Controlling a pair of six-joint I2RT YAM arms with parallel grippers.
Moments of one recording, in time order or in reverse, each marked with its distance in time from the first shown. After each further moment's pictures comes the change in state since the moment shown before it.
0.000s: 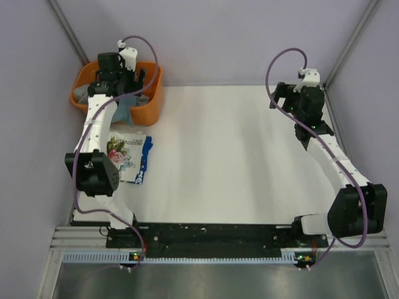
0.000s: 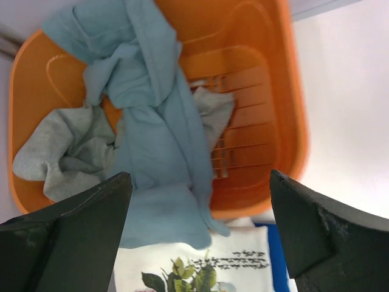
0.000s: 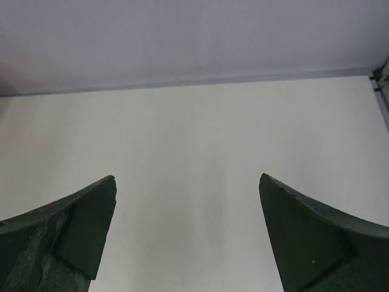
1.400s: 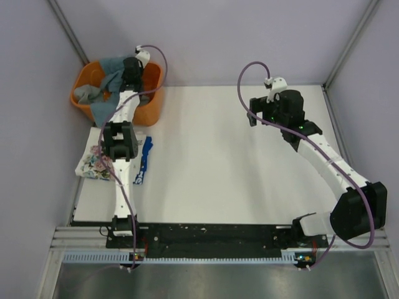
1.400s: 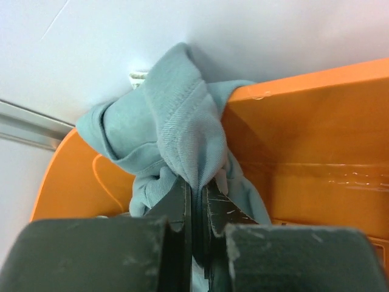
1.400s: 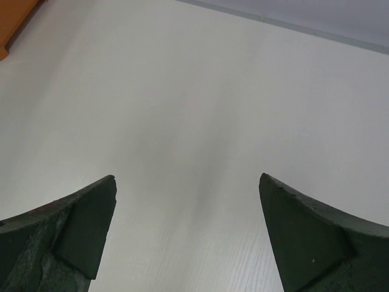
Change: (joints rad) left arm 0.000 0.878 0.628 0.517 -0.391 0.304; right arm 0.222 0.013 0.090 -0.314 -0.114 -0.131
